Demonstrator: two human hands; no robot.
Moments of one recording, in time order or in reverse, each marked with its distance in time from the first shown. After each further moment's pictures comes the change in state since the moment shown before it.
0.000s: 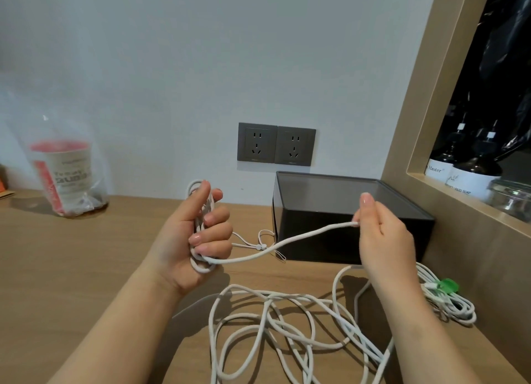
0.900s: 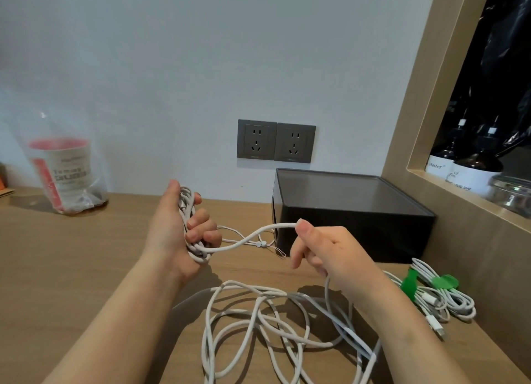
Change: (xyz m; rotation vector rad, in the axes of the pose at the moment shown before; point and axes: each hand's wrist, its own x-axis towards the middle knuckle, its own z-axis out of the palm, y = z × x) left_hand 0.003 -0.003 0.016 0.201 0.635 0.322; right_hand -0.020 -0.025 0.009 0.250 -0.718 -0.069
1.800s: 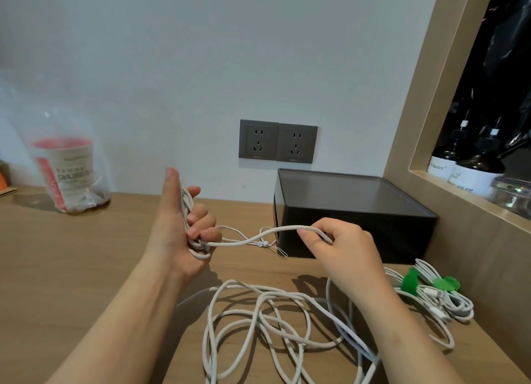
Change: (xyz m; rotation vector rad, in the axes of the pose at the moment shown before) left_hand -0.006 -0.001 0.005 -0.039 0.009 0.105; right_hand 0.009 0.019 0.001 -0.427 0.308 0.063
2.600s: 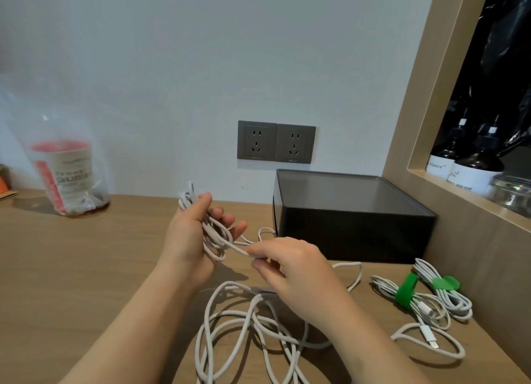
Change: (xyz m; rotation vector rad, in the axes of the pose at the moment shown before) left_hand 0.008 -0.020 -0.003 0.105 -0.044 0.011; right_hand -0.016 -0.027 0.028 -0.083 -0.206 -0.429
